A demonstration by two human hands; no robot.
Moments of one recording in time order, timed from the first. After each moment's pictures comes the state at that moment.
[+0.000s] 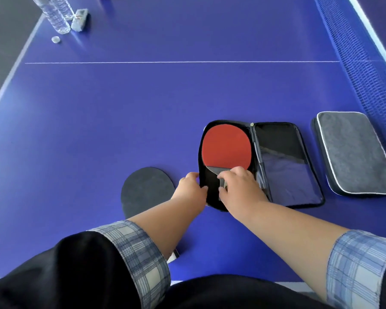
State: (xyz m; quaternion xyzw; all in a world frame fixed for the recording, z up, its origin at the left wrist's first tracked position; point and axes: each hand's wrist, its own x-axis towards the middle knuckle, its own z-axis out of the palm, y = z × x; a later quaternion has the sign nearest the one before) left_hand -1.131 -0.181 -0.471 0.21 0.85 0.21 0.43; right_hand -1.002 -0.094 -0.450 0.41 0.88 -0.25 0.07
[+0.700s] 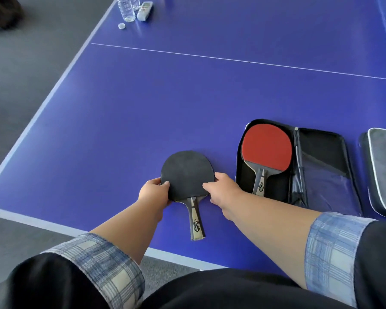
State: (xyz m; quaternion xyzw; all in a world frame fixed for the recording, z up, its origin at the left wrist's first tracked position) left_hand -1.204 -0.341 -0.469 -0.17 0.79 0.45 0.37; right_hand -1.095 -0.196 -0.458 0.52 0.59 -0.61 0.10
